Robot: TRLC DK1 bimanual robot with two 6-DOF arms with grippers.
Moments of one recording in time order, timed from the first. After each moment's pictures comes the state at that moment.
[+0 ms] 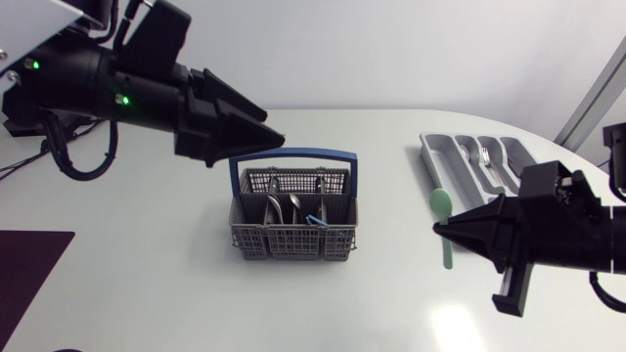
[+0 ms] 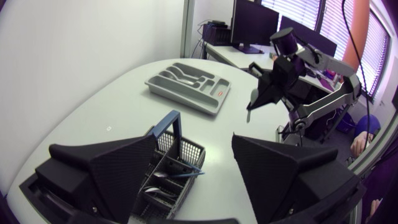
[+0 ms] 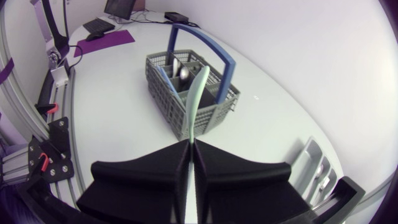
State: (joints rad) left arm -0.39 1.34 1.24 -0.59 0.70 0.41; right arm 0.13 0.80 0.66 -0.62 -0.56 -0.69
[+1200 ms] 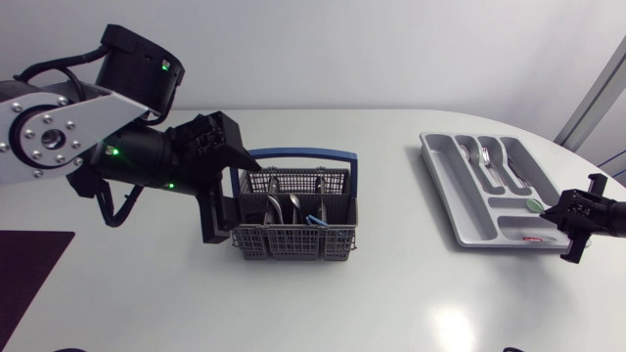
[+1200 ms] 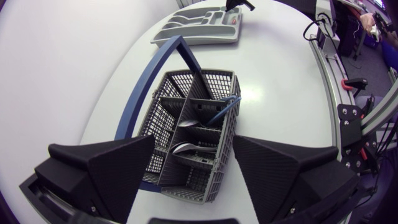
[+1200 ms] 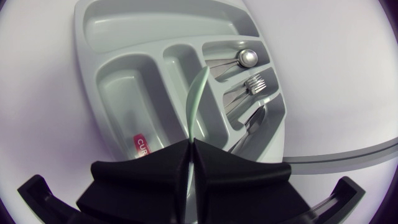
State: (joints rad) left arm -0.48 1.35 1.03 -0.51 0.32 0.82; right arm -0.70 1.80 0.90 -0.08 -0.48 -1.69
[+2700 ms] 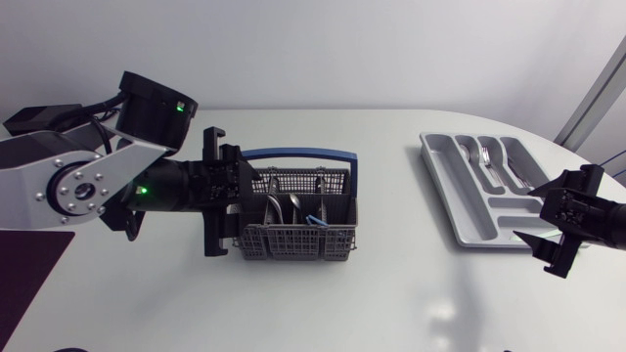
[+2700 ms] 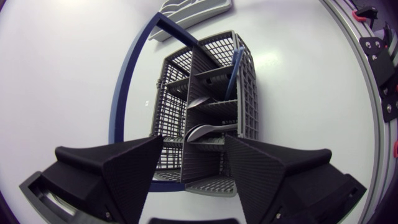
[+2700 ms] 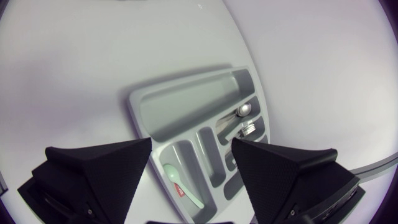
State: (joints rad) left arm -0.51 1.36 0.88 -0.28 0.16 1.11; right arm -0.47 1.20 0.61 -0.26 -0.42 -1.52
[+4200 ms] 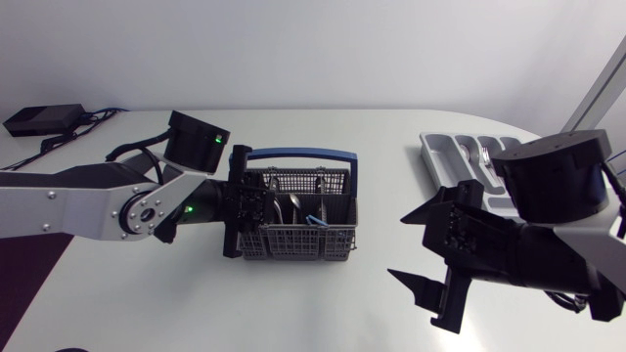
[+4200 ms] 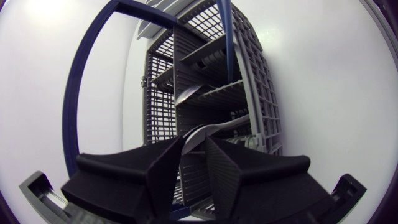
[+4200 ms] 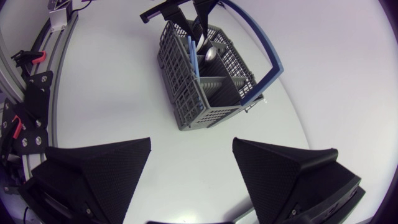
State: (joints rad) left arm -0.54 1.54 0.82 -0.03 0.08 1.29; right arm 0.59 0.93 0.62 -0.48 -0.09 -0.69
